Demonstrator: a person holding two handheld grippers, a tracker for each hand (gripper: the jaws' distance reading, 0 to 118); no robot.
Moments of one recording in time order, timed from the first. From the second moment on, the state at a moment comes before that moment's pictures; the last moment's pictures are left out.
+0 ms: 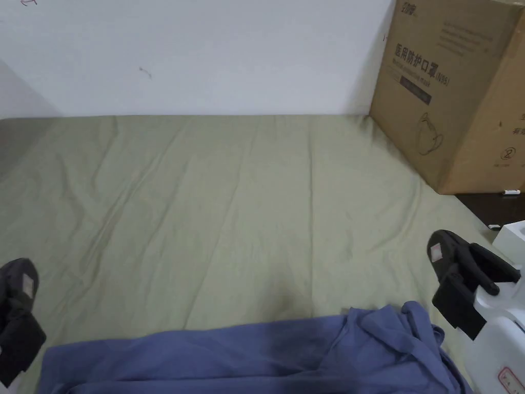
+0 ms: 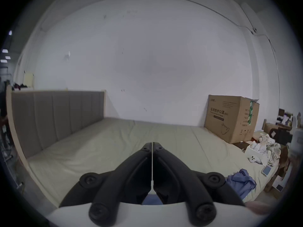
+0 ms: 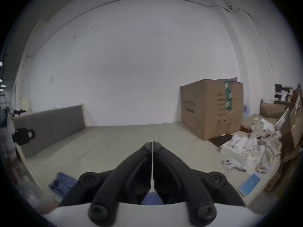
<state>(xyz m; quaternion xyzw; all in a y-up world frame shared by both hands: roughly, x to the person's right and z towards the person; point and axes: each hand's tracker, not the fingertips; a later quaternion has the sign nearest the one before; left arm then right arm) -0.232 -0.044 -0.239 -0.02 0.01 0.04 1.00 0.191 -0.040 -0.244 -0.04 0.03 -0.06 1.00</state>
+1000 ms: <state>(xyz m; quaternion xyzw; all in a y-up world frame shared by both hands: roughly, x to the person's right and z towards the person) -0.379 -0.303 -0.394 -0.54 -0.20 0.41 0.71 0.117 -0.051 -0.300 -0.30 0.12 -0.12 0.94</state>
